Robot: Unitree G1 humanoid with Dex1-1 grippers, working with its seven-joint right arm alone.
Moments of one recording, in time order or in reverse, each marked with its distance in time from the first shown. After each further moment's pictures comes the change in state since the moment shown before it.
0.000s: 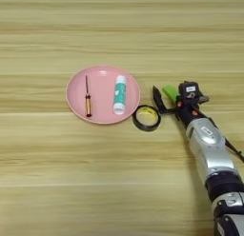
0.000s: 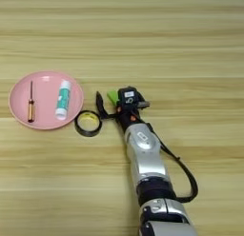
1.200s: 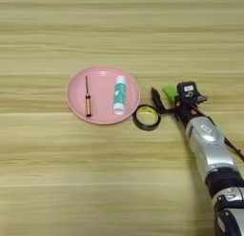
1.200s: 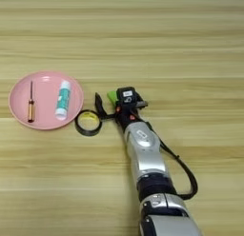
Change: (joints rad) arm -0.045 -0.015 0.006 0.068 -0.005 0.031 0.012
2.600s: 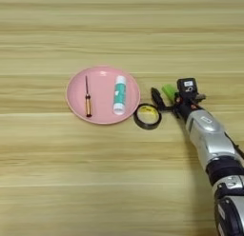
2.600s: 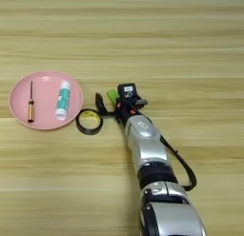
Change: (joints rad) arm -0.060 -0.016 -0.004 0.020 0.042 0.172 0.026
